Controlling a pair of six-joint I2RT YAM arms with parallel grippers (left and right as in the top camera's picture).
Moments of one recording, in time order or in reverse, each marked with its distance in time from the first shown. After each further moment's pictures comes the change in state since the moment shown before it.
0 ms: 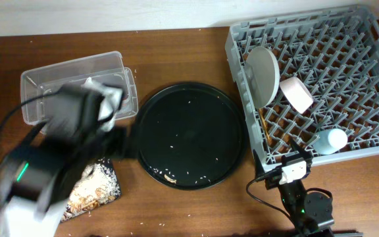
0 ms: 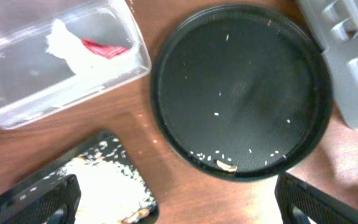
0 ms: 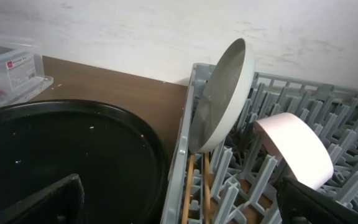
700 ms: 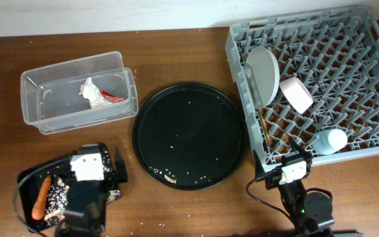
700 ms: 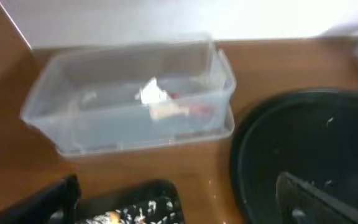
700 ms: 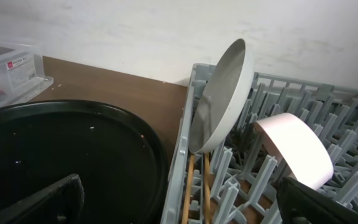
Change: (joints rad) left arm 0.069 -0.801 -1.175 0.943 -0.315 0.029; right arm 0.000 0.000 0.000 0.000 0.000 0.001
